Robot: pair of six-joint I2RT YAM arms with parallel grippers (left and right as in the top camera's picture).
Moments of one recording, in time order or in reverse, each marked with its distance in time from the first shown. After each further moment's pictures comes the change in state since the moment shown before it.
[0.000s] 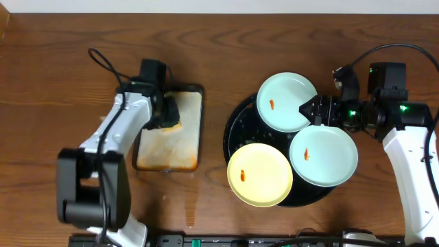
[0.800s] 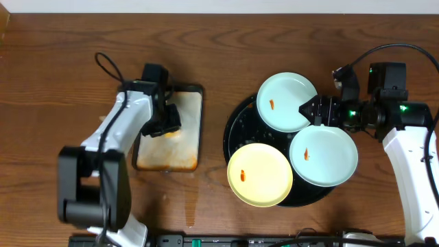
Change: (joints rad) left arm -0.005 -0.022 0.030 -0.155 0.060 0.023; right arm 0.000 0.000 0.000 -0.002 0.000 0.000
